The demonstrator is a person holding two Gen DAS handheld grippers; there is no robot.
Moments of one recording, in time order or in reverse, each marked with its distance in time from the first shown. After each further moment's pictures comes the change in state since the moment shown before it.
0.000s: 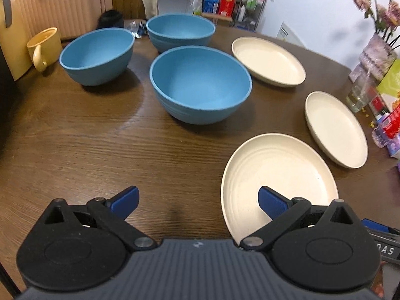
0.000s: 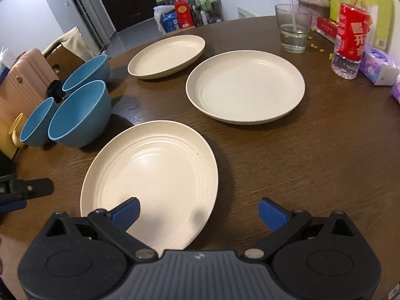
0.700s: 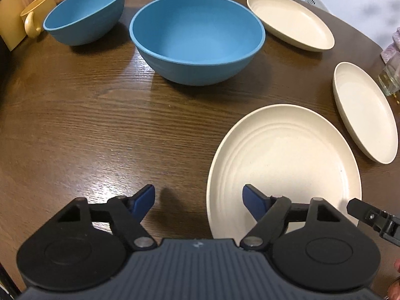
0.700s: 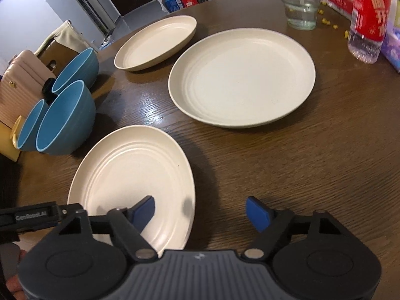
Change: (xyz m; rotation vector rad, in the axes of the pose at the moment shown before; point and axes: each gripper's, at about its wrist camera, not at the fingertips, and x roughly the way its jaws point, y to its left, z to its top) left arm 0.059 -0.030 0.006 -0.060 0.188 0.096; right arm 0.041 -0.039 0.033 0.041 0.124 0.093
